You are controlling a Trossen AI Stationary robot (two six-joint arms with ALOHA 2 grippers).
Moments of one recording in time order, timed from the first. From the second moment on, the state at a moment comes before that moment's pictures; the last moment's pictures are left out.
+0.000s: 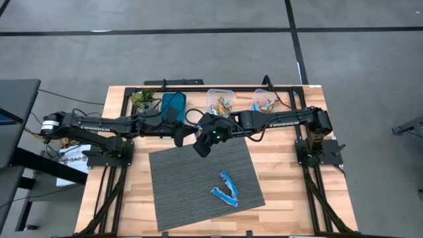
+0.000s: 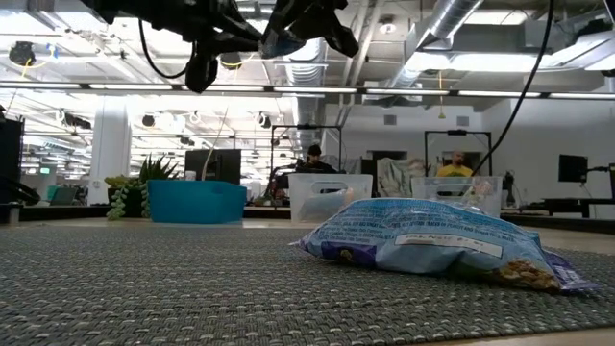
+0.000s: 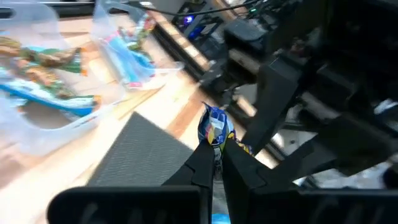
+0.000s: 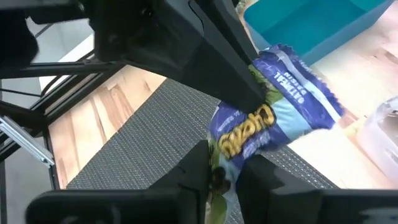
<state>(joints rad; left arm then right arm) 0.07 1.09 0.71 0.11 -0.06 -0.76 0.08 1.88 1.79 -0.71 0.11 0.62</state>
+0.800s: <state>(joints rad) 0.41 1.03 0.70 -0.35 -0.46 -0.48 0.10 1.86 1.95 -1.08 0.39 0.53</state>
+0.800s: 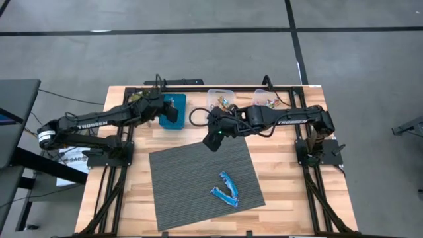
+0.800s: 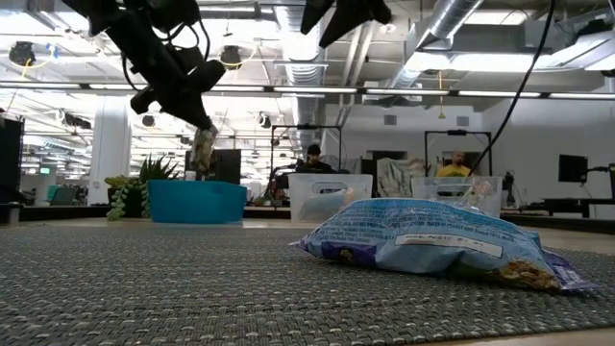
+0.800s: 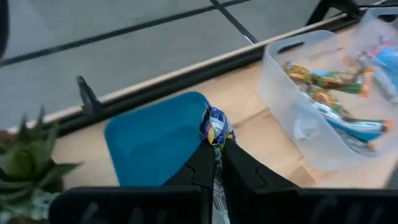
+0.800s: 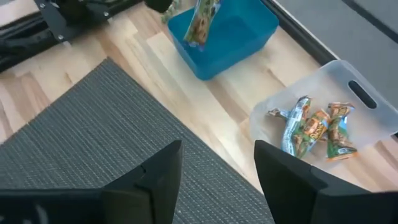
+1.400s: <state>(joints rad) 0.49 1.01 0.70 -0.32 -0.27 -0.44 0.13 1.86 1.95 -1.14 0.27 0.60</state>
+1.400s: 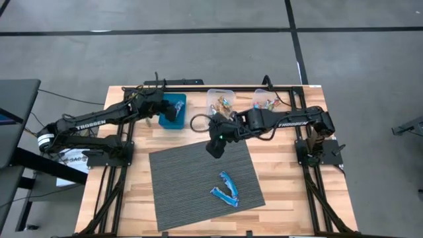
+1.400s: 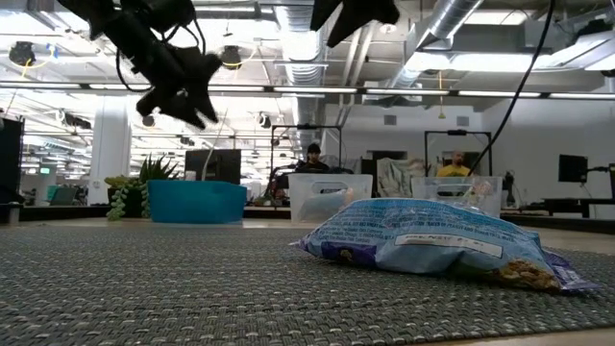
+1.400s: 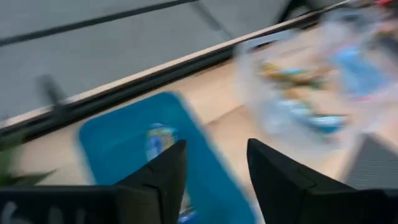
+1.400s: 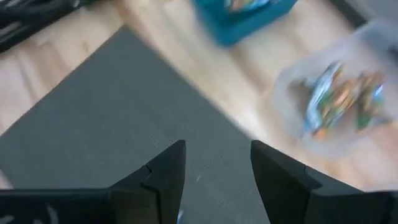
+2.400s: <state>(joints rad) -0.15 0.57 0.70 -0.15 -0.07 -0.55 0.34 1.87 1.44 -0.89 -0.02 1.19</state>
